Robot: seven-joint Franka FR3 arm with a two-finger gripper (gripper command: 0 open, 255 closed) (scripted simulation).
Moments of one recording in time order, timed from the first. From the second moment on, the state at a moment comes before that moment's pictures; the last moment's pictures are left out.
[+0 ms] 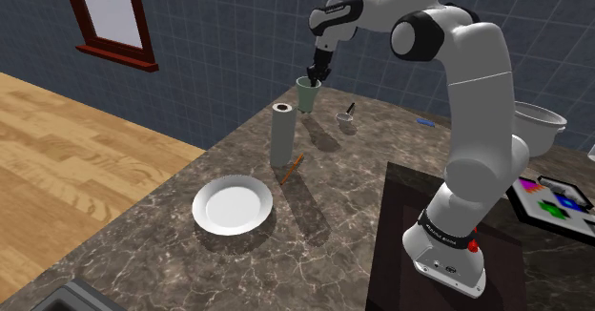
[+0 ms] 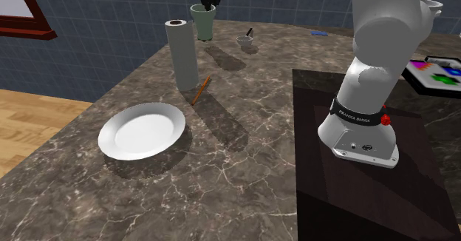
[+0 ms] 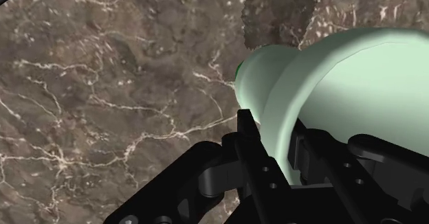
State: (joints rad) arm -0.29 0.57 -0.24 -1.35 0.27 1.89 -0.34
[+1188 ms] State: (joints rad) arm -0.28 0.58 -0.24 -1.37 0.27 1.92 -0.35
